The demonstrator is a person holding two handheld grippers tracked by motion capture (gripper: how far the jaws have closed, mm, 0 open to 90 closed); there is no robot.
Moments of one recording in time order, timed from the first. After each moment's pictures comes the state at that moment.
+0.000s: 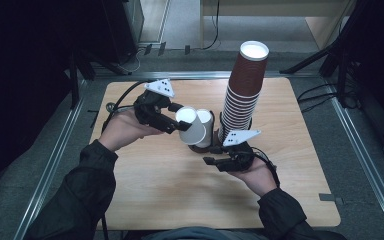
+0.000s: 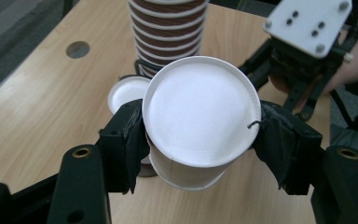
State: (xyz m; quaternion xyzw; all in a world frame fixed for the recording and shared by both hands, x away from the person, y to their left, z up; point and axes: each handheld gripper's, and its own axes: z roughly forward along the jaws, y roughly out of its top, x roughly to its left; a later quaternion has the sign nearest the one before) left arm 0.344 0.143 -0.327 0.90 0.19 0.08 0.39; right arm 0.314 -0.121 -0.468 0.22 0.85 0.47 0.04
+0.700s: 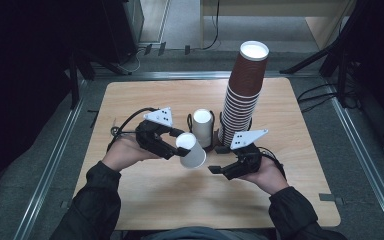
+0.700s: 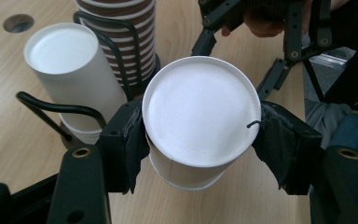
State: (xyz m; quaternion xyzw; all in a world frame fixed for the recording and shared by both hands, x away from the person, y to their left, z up) left arm 0.319 0.146 -0.387 0.90 0.16 0.02 0.39; right arm 0.311 -0.139 -0.461 0.17 0.86 0.48 0.00
